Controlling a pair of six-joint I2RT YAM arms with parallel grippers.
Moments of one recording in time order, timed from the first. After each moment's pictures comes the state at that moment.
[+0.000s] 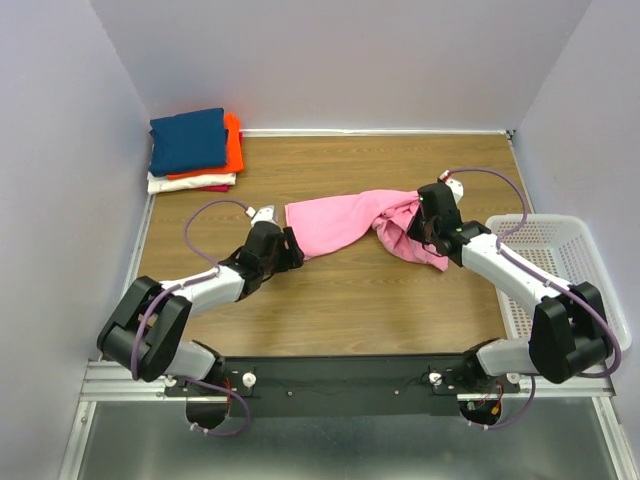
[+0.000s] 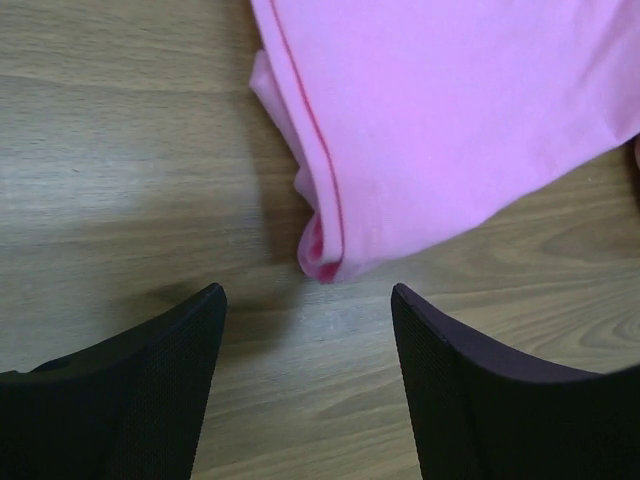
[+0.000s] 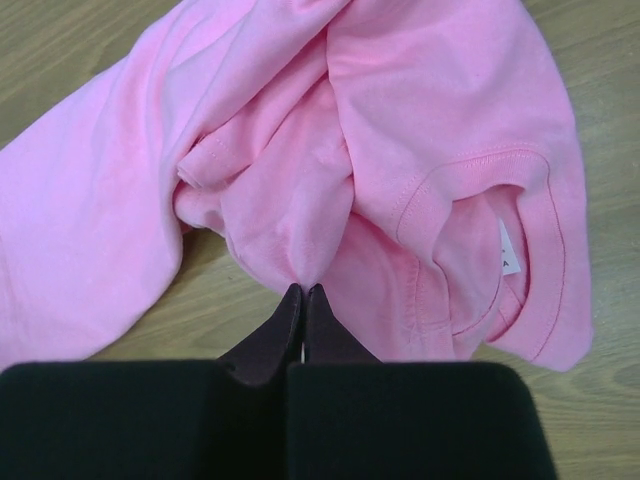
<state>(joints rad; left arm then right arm) -0.51 1.38 0.54 0.17 -0.10 -0.63 0.41 1.36 0.88 -0.28 0.27 0.66</state>
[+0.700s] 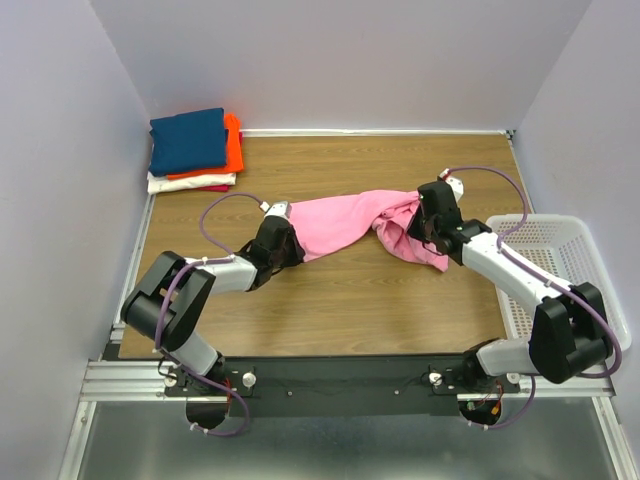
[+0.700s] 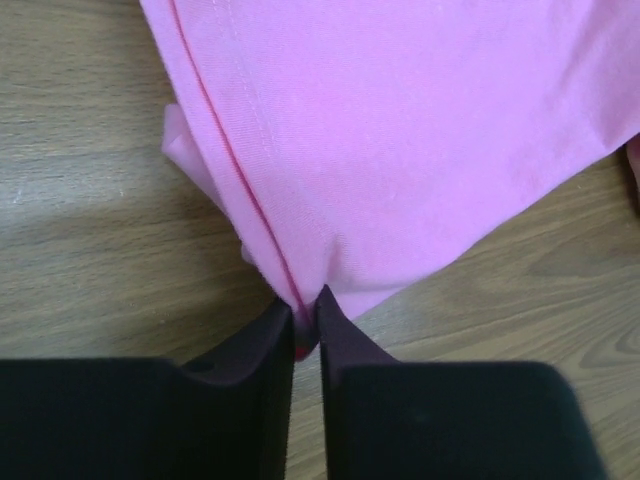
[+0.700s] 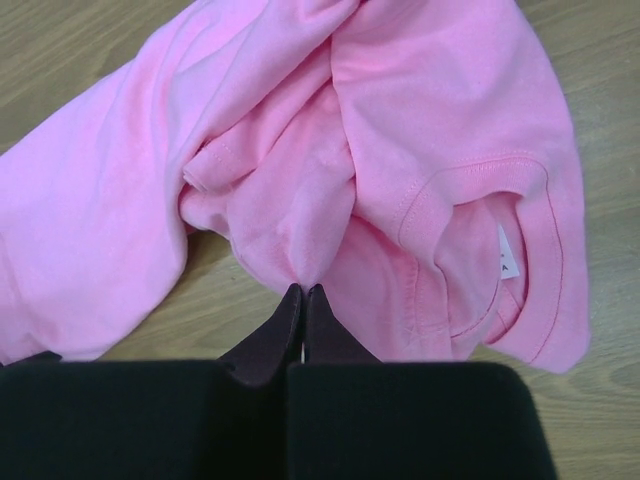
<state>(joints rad) -0.53 1.58 0.61 0.32 -0.04 -0.59 0.41 1.36 0.90 -0.30 0.27 0.66</state>
